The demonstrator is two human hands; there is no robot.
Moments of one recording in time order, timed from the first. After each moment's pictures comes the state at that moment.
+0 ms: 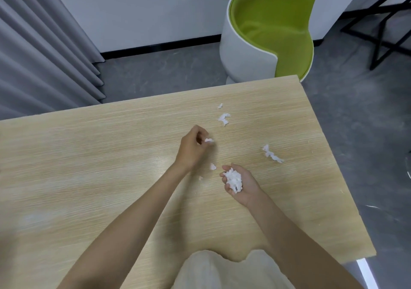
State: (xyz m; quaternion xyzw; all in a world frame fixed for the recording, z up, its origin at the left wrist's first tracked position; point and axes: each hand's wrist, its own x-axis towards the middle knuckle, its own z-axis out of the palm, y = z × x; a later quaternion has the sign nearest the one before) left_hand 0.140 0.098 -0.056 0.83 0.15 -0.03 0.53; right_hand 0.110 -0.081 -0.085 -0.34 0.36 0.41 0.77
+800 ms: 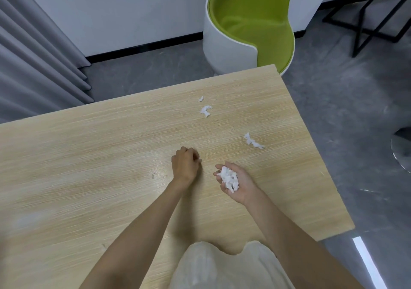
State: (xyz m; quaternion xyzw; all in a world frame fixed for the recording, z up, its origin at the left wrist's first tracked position) left_hand 0.094 0.048 -0.096 0.94 0.17 -0.11 0.26; right_hand 0.086 -0.122 -0.069 -0.32 0.35 0.42 0.77
